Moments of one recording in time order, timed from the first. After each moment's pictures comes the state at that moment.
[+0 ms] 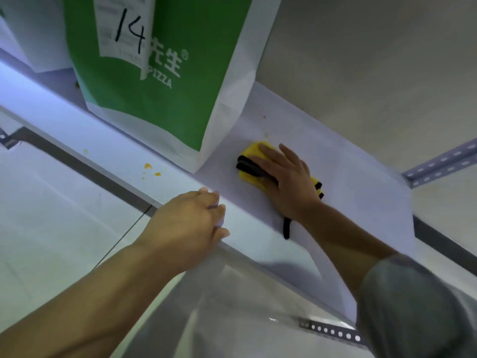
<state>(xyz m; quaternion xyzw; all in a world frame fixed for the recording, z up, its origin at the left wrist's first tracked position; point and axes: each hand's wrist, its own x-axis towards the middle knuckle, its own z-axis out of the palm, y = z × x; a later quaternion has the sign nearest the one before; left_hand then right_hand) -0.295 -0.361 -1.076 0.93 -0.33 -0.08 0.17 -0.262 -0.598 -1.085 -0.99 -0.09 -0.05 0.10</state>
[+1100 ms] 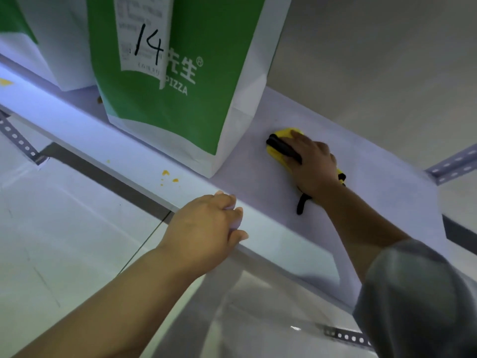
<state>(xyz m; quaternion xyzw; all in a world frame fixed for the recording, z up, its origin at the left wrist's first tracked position) -0.299 -0.359 -1.083 0.93 -0.31 -0.04 0.20 -0.225 -0.615 -1.085 -0.99 0.07 -0.04 0.10</state>
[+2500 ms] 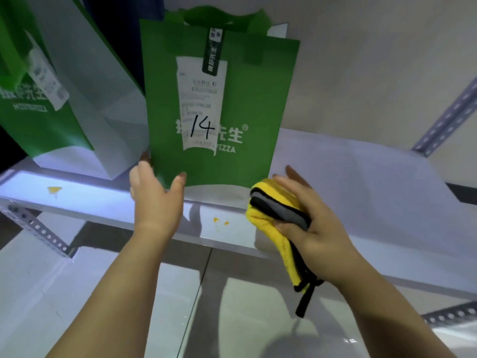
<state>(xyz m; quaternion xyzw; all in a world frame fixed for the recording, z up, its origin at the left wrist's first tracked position) -0.181 -0.250 -1.049 0.85 -0.05 0.09 0.52 -0.334 -0.436 -1.027 -0.87 0.03 -0.18 0.46</state>
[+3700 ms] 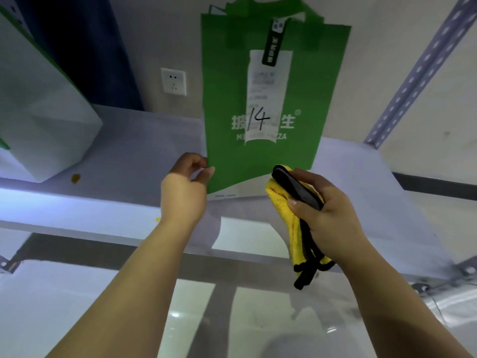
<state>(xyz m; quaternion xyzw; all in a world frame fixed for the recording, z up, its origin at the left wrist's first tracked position) -0.221 -0.370 -1.056 0.74 -0.14 -0.01 0.66 -0.380 -0.528 -1.030 -0.84 0.18 -0.22 0.47</state>
